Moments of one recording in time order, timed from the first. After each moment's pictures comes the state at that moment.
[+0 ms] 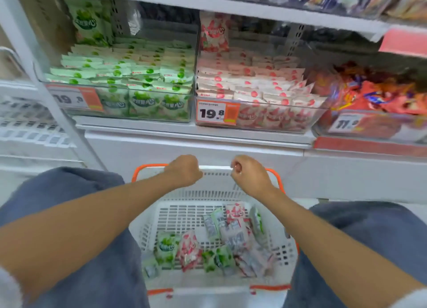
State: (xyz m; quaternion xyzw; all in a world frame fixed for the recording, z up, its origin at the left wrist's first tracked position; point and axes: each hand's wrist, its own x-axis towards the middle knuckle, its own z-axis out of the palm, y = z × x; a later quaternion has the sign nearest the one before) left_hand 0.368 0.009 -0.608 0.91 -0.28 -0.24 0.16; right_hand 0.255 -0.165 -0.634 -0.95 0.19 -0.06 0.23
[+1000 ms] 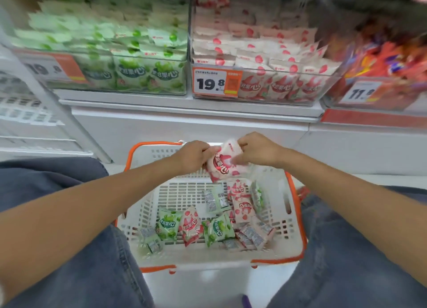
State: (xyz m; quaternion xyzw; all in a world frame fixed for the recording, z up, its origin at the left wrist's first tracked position) left_hand 0.358 0.000 -0.639 0.83 -0.38 -0.29 0.29; right_hand 0.253 -0.171 -0.594 -0.89 0.19 0.17 0.38
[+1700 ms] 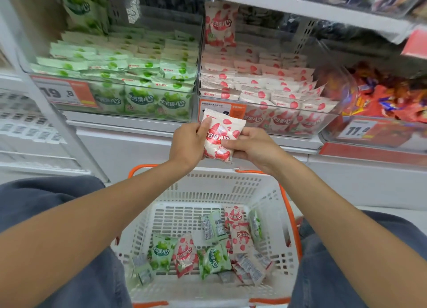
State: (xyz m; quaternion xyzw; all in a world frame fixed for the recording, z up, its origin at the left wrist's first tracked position) left_hand 0.390 -0.021 -0.585 0.83 -0.22 -0.04 0.51; right_hand 0.298 -0.157 -0.547 -0.67 0.23 -0.01 0.71
